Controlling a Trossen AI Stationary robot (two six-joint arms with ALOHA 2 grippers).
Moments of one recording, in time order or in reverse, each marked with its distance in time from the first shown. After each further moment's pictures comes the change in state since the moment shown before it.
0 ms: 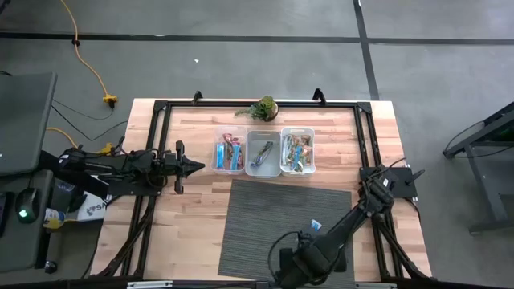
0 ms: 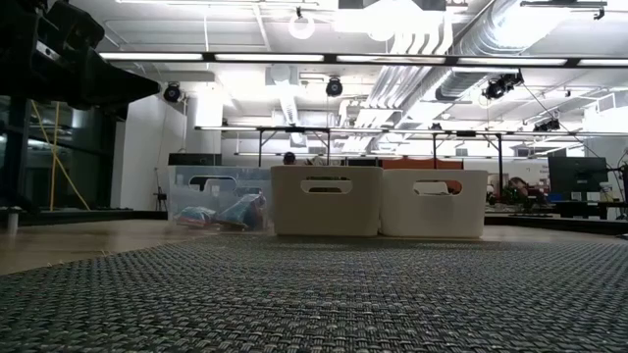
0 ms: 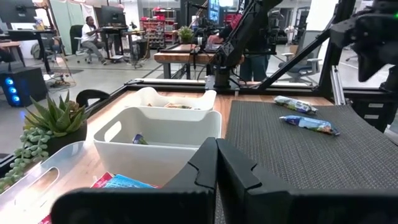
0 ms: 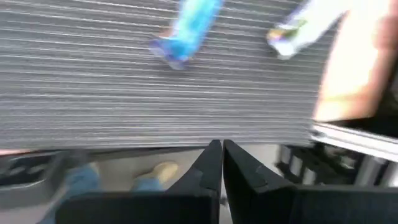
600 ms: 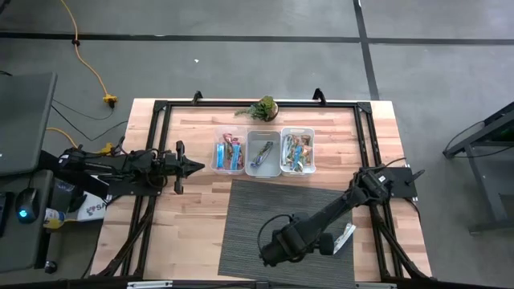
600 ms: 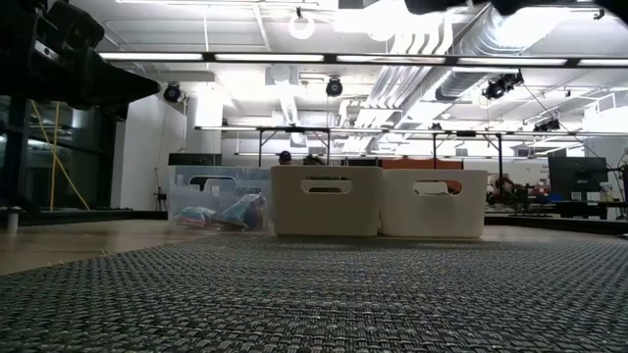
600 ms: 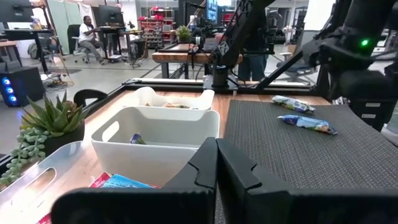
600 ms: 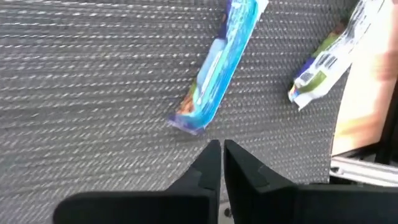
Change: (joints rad) left arm 0.000 0.000 0.000 -0.001 0.008 0.000; right arm -0.135 0.001 -0.157 0.023 -0.007 -0.074
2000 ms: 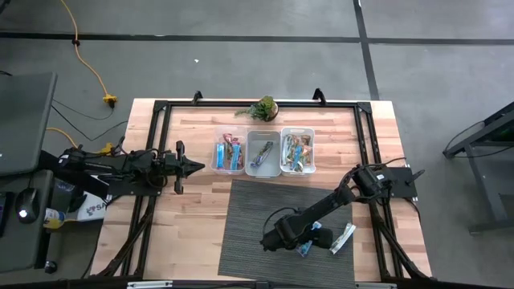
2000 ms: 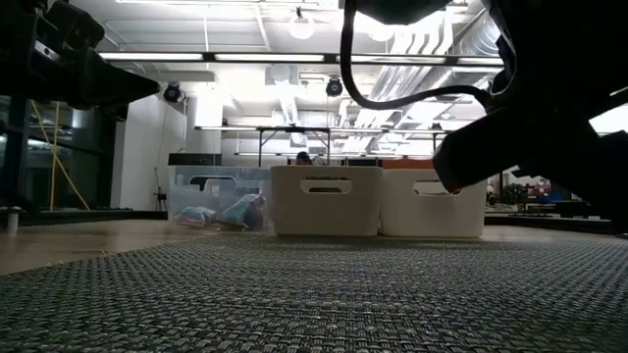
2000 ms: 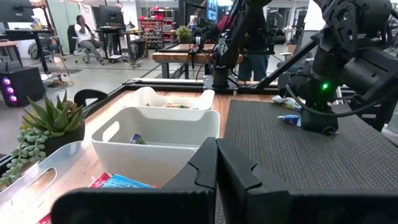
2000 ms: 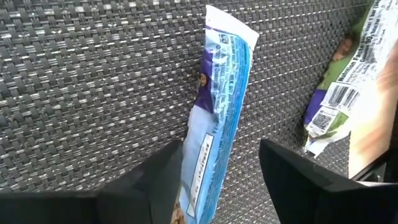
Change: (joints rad) left arm 0.000 0.000 0.000 0.000 -0.001 0.000; right arm -0.072 0.001 -0.333 0.183 -0.096 0.053
